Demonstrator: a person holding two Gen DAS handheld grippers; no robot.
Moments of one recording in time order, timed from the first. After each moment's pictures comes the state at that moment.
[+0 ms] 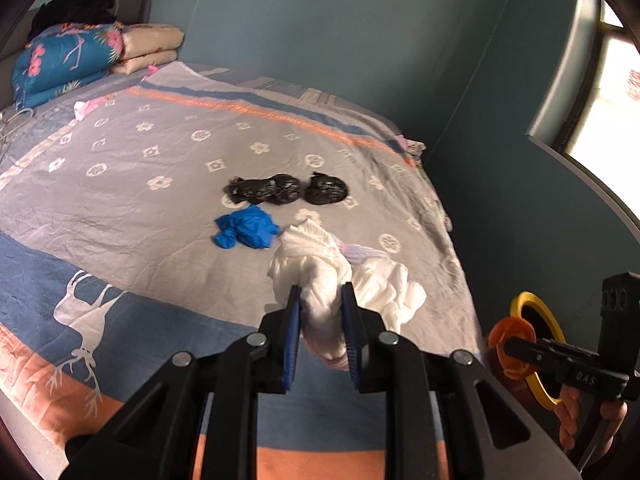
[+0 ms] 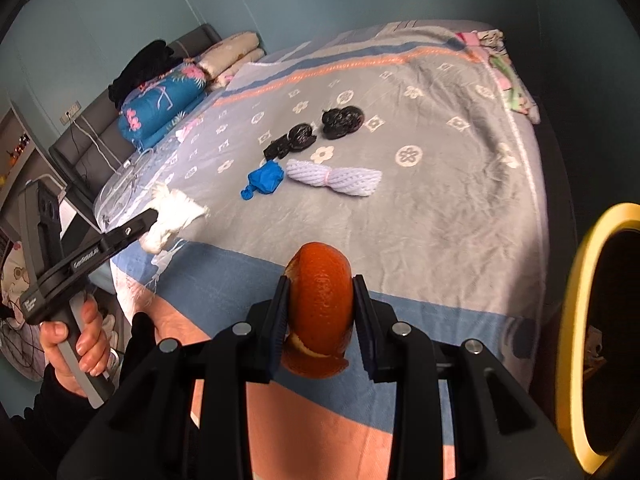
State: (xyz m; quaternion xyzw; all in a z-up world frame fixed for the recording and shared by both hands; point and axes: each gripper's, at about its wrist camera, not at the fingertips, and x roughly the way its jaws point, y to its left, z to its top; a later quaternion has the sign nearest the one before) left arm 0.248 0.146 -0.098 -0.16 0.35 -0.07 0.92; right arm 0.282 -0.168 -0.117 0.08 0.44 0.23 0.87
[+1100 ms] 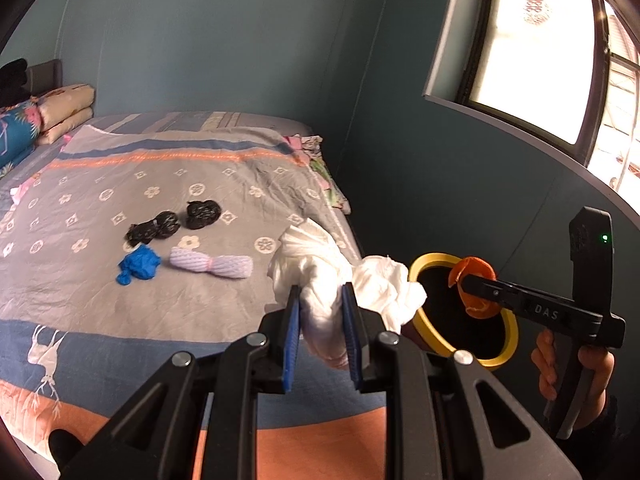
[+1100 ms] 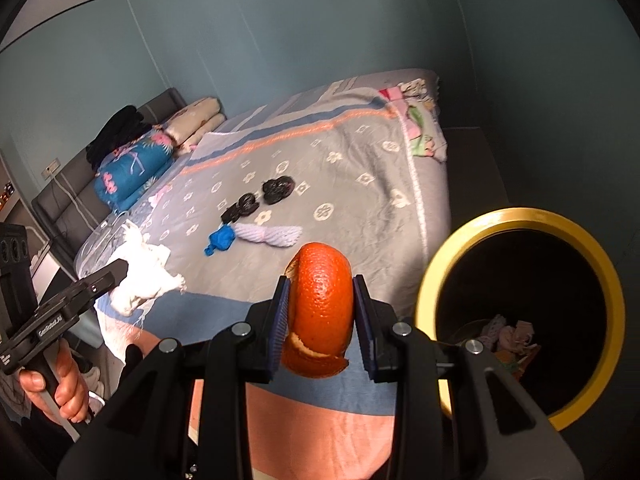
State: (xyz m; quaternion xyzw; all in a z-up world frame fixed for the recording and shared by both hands) left arm 0.191 0.000 -0.028 -0.06 0.31 -0.19 0.93; right arm 0.214 -0.305 -0.062 0.13 0.35 0.14 0.92
